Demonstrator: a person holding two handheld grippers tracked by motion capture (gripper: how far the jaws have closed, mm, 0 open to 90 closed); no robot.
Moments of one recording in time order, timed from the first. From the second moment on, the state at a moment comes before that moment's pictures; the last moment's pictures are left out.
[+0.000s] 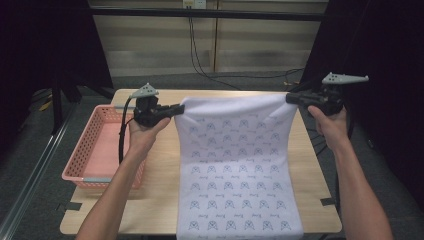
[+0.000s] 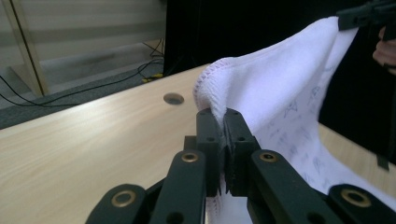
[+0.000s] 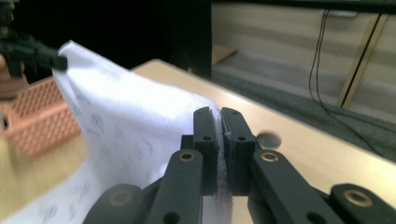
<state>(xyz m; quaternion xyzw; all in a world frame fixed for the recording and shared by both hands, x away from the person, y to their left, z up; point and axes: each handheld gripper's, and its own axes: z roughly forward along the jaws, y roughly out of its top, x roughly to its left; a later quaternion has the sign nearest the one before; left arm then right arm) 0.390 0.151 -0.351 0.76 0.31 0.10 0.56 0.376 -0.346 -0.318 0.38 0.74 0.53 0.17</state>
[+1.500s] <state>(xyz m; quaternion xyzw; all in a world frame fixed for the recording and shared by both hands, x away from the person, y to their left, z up) 0.268 0.138 -0.497 0.86 0.33 -0.03 0.39 0.224 -0.320 -0.492 0.43 0.83 0.35 0.02</state>
